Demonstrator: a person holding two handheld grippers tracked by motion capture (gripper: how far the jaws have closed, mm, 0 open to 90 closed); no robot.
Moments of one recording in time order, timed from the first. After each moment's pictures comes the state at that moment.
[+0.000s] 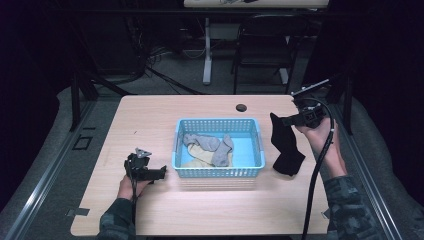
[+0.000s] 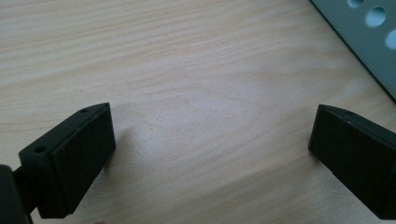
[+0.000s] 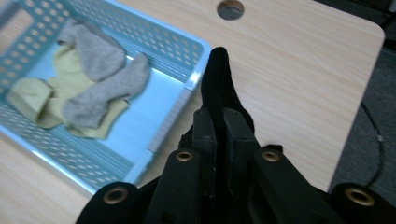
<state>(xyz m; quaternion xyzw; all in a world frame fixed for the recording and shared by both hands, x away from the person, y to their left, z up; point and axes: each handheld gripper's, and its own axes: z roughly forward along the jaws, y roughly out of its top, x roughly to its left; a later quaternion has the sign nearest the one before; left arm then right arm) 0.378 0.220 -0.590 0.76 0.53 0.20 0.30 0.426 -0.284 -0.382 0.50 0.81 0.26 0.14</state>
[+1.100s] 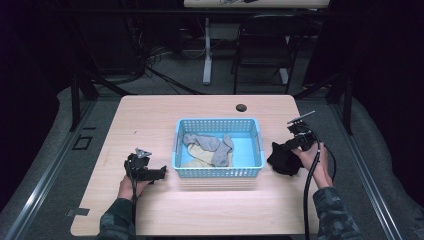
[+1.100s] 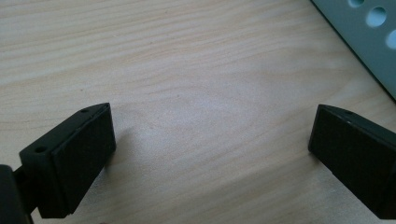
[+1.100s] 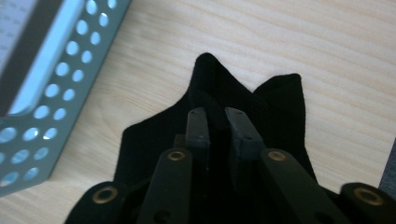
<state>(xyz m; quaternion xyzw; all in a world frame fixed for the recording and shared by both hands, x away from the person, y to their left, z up) 0.377 0.220 -0.590 0.76 0.53 0.20 0.30 0.447 -0.310 -0.511 0.57 0.80 0.19 0.08</state>
